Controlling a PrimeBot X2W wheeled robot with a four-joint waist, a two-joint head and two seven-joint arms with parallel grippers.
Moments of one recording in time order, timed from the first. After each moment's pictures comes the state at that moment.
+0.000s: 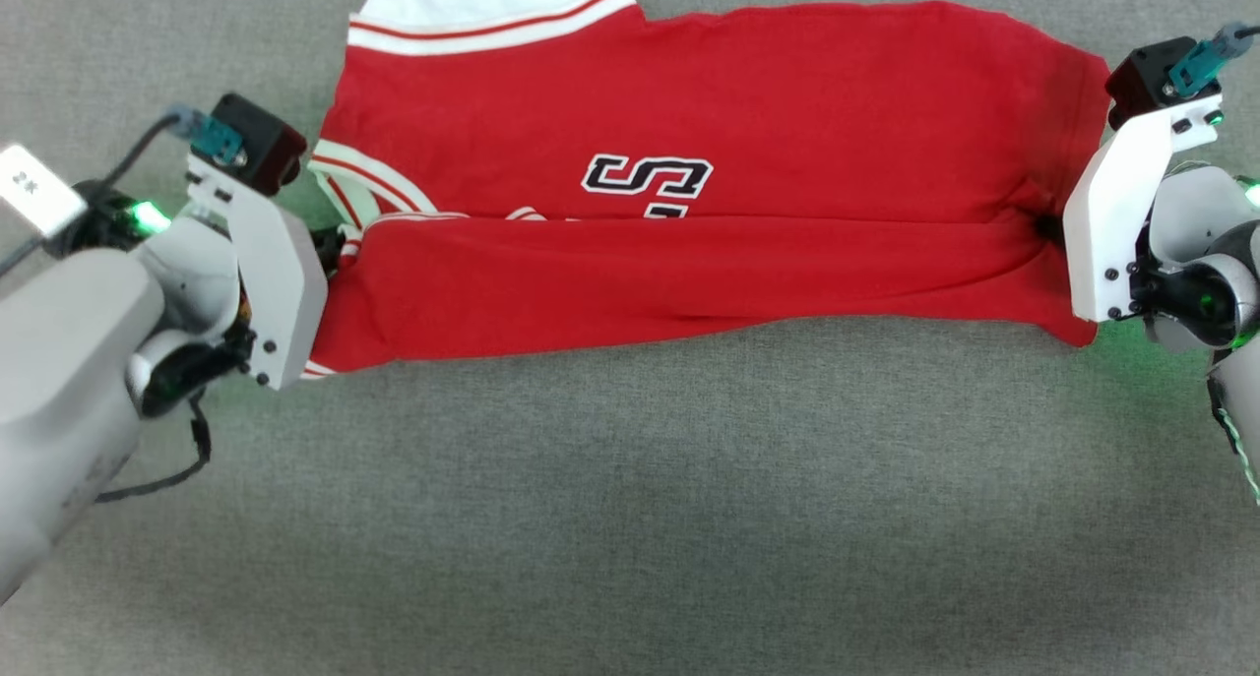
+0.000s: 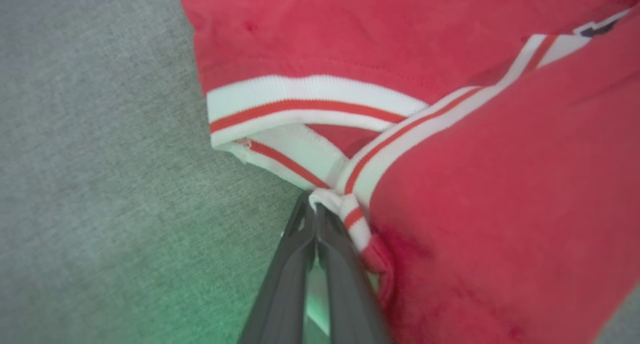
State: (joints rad) left arm -1.15 0.78 -1.25 0.52 -1.08 -0.13 0.29; right arm -0.91 -0.37 0.34 0.60 0.50 0.13 0.83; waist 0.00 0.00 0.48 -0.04
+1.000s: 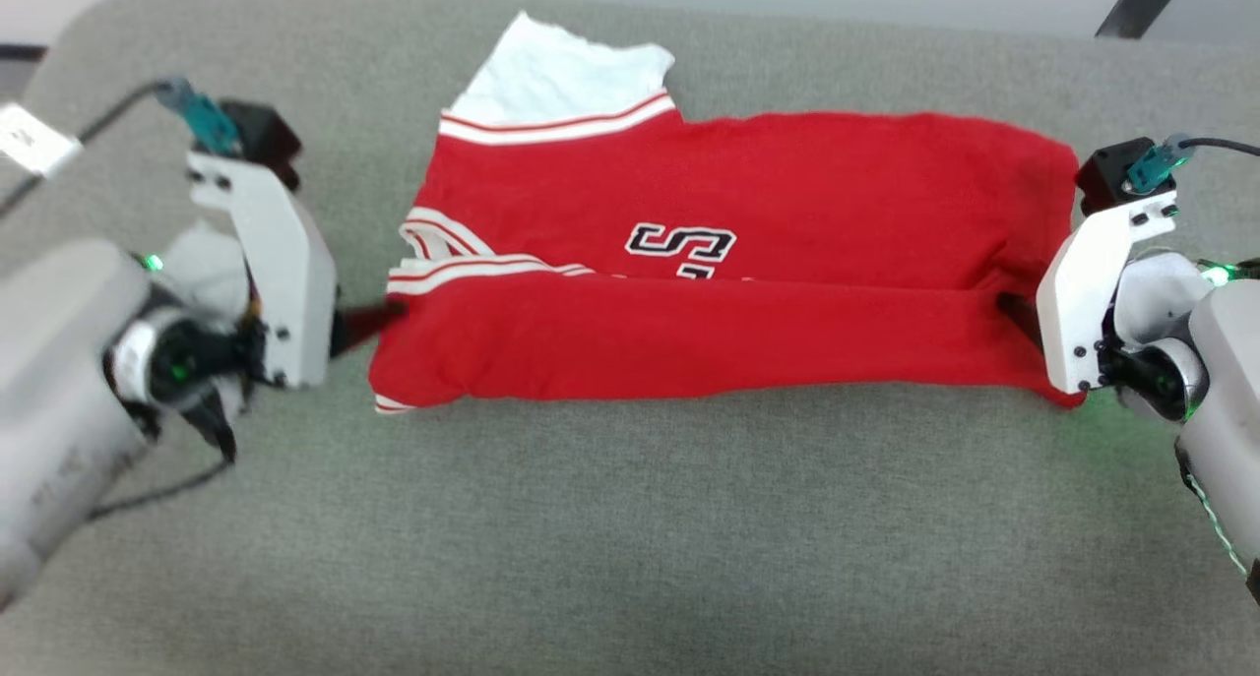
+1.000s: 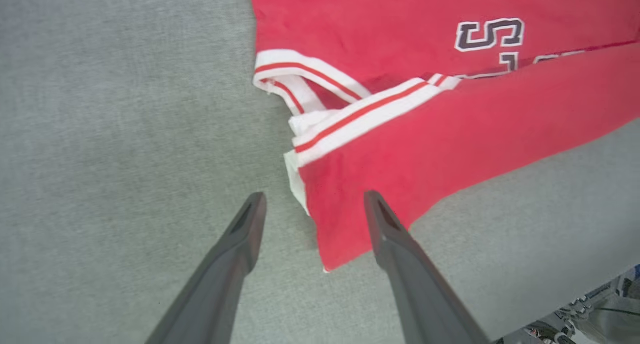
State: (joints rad) left arm -1.15 0.81 -1.18 0.40 -1.41 0.01 0.62; right arm -0.89 -0.38 0.49 0.79 0.53 0.13 0.58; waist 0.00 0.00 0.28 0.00
